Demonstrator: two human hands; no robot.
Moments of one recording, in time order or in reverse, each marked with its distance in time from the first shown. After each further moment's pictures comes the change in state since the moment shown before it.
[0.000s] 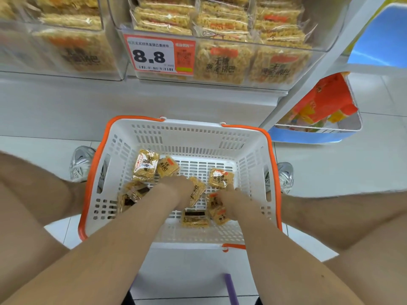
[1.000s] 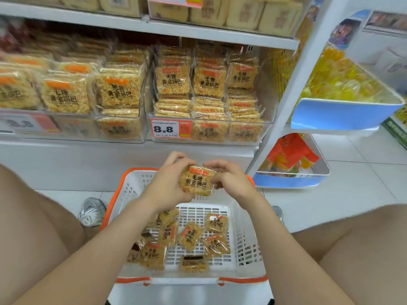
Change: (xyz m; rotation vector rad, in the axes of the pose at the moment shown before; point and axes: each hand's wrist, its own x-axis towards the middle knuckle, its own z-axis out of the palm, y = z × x) left_hand -0.114 -0.024 -0.084 -0.646 0.983 0.293; right_hand -0.122 -0.017 -0.163 1.177 0.516 -0.420
